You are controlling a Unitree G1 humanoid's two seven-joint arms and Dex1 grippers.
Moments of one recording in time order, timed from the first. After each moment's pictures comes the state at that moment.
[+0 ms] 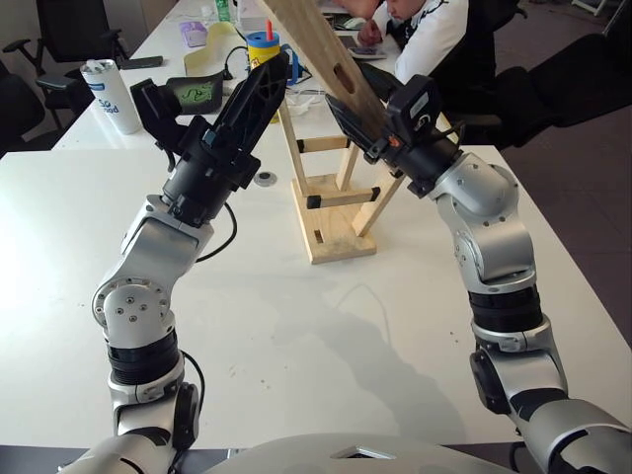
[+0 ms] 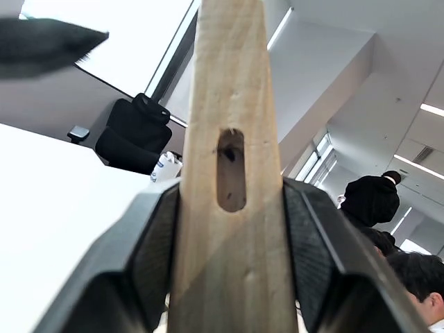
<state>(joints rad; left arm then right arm) -0.42 0.23 0.19 -0.48 -1.32 0.56 -0.10 -0.64 -0.33 0.10 -0.20 0.17 0.16 0.52</state>
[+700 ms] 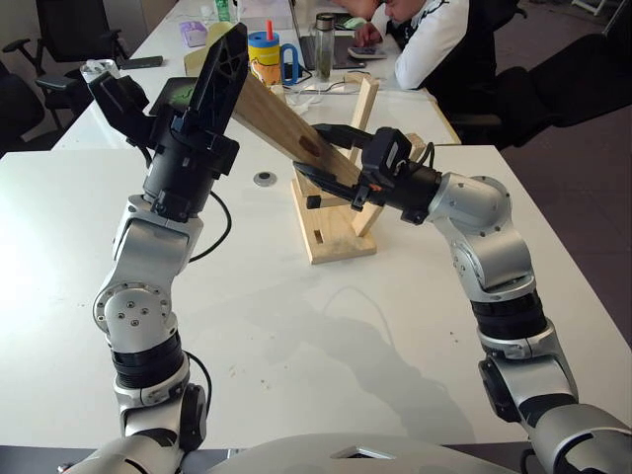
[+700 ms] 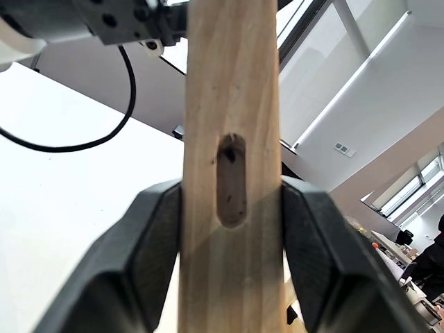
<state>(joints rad) -0.42 0.18 0.21 -0.52 -1.29 0.45 -0.08 -0.61 -0.38 0.17 -0.20 0.22 0.13 0.79</state>
